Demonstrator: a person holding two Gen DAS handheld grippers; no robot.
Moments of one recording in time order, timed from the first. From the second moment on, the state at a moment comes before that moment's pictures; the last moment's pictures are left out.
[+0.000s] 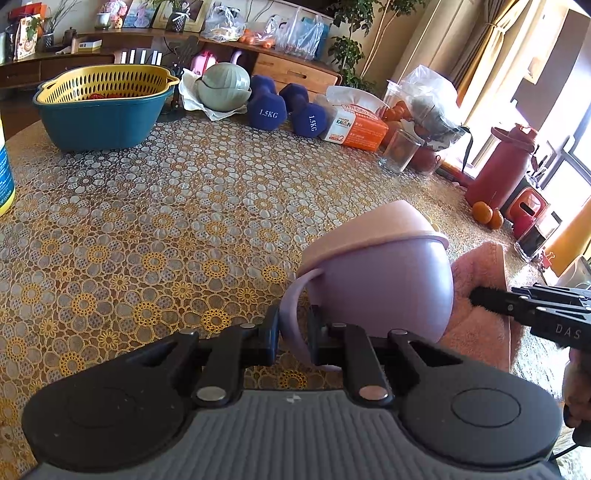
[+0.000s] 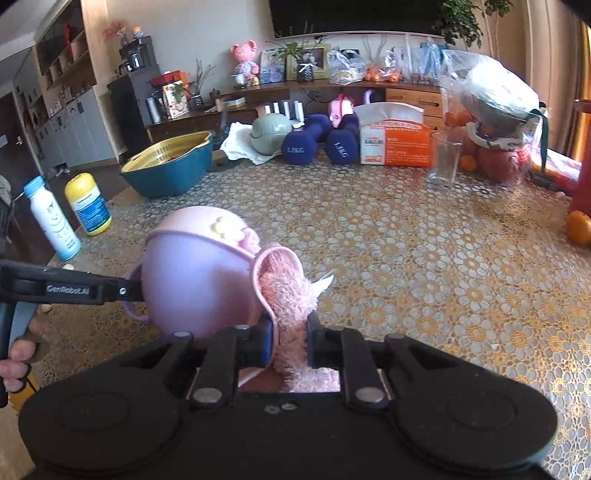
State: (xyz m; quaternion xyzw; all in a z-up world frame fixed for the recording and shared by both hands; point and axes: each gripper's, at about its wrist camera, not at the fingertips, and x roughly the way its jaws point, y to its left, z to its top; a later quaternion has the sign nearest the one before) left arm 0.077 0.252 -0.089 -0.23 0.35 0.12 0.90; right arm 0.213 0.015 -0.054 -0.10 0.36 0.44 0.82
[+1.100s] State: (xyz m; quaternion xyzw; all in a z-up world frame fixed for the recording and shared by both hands) left arm 0.076 0.257 -0.095 -0.23 0.36 0.13 0.90; right arm 0.199 0.049 -0.040 -0.11 0.35 0.50 0.78
